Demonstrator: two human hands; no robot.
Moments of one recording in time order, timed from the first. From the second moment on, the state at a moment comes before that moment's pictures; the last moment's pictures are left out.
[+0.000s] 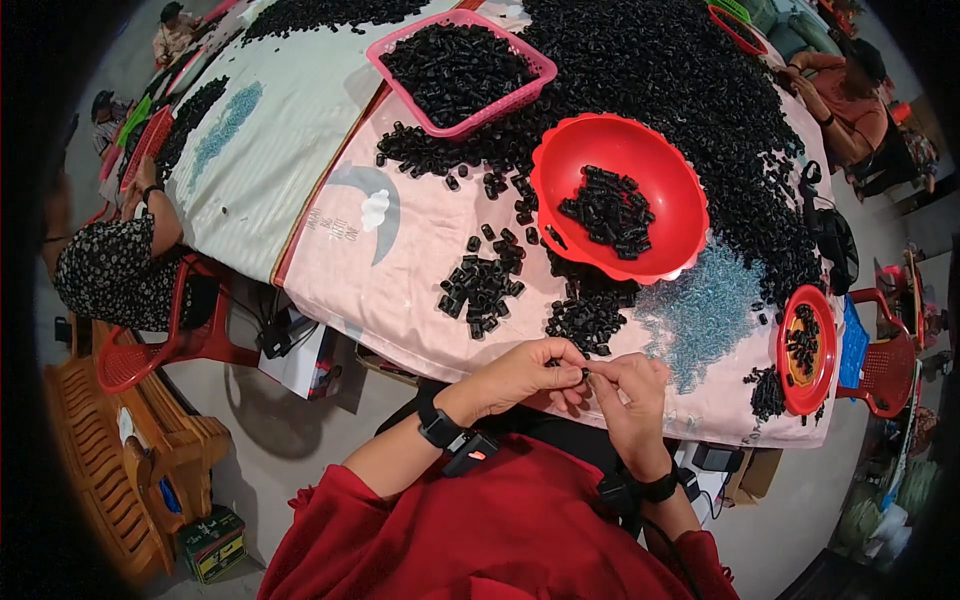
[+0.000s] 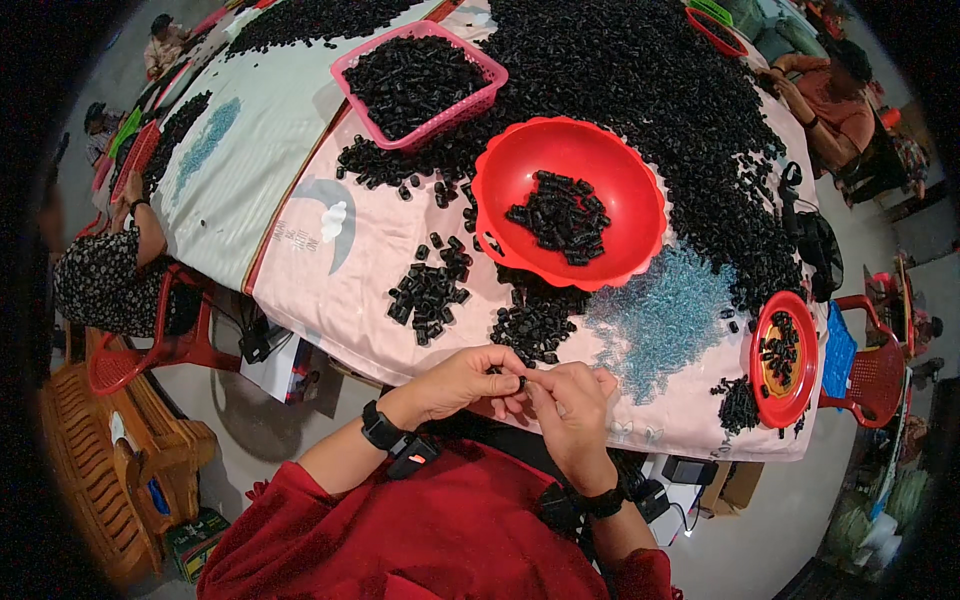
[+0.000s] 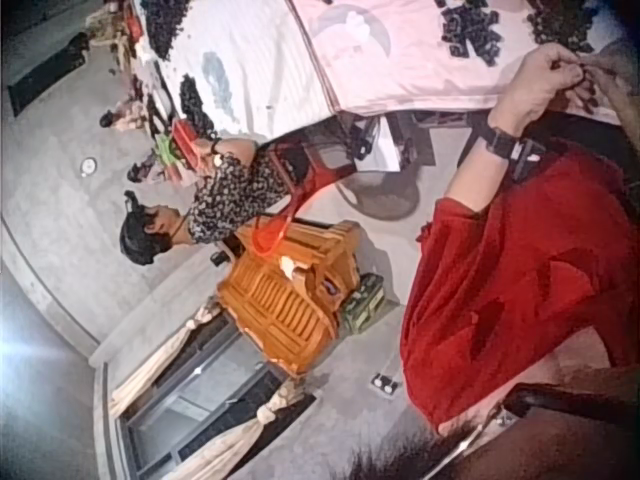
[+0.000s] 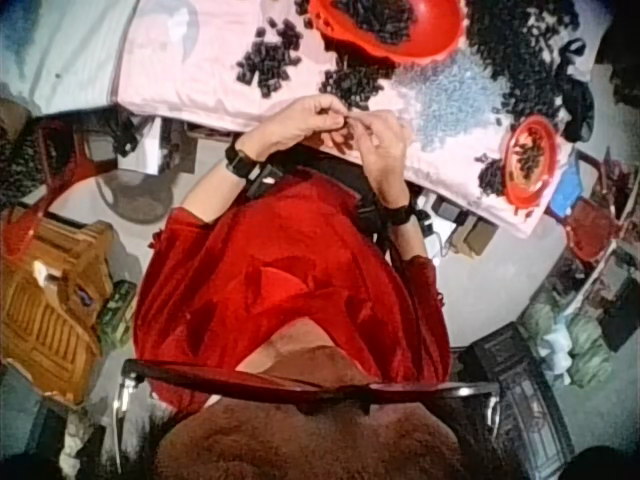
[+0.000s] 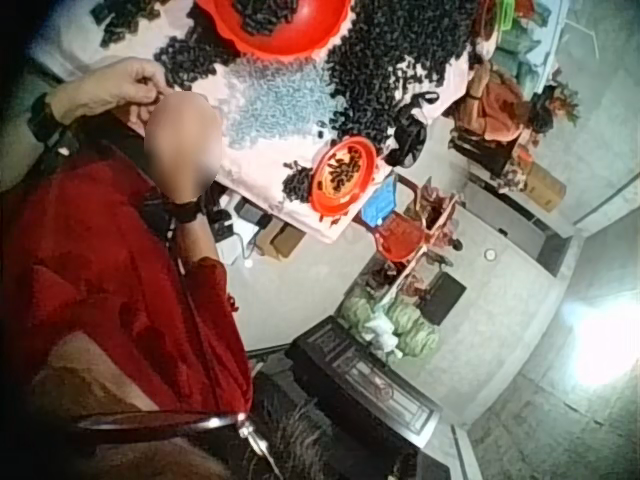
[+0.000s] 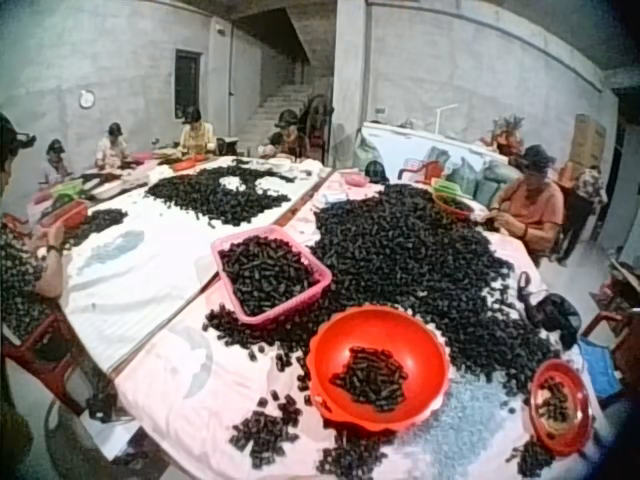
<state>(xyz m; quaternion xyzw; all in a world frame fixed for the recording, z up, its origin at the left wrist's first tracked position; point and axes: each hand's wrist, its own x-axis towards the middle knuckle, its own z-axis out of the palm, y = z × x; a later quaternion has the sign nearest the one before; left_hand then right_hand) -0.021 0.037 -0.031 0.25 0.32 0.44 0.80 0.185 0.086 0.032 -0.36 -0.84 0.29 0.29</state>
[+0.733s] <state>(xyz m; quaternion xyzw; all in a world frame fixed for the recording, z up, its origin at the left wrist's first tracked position) -0.025 0.039 -0.029 0.23 0.32 0.42 0.82 0.185 0.140 -0.005 -0.42 -0.86 0.05 0.28</state>
